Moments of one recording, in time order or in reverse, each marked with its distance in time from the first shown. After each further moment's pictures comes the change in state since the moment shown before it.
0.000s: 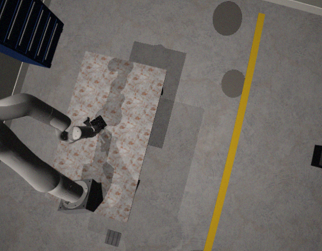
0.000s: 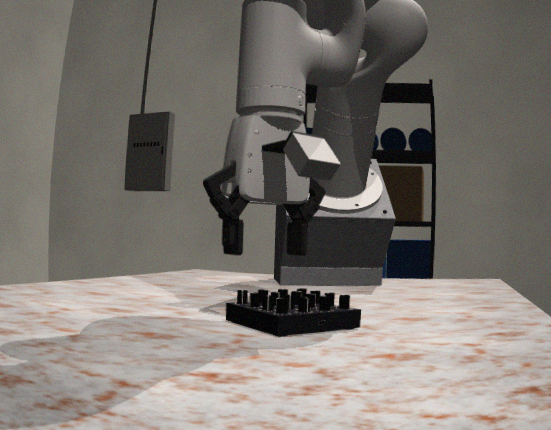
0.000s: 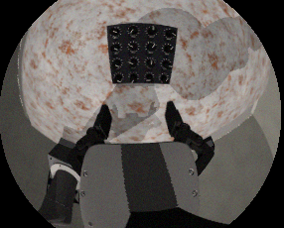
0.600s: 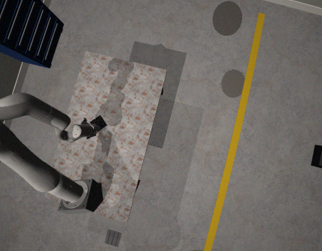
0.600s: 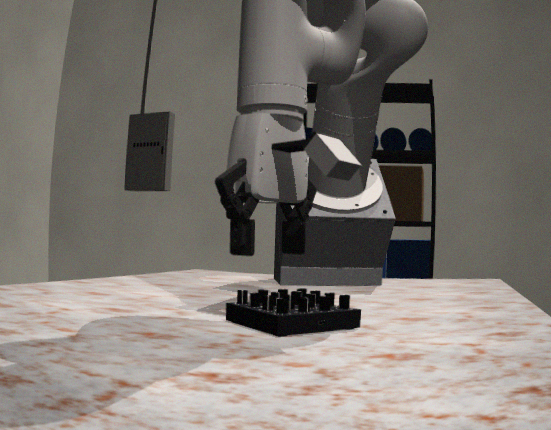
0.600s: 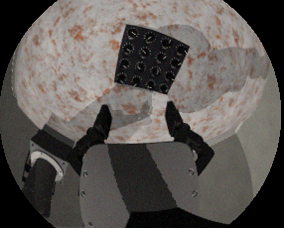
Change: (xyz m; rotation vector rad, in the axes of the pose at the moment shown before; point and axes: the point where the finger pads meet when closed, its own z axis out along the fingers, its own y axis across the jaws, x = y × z) arm 0.009 0.002 -0.001 0.014 0.003 -0.251
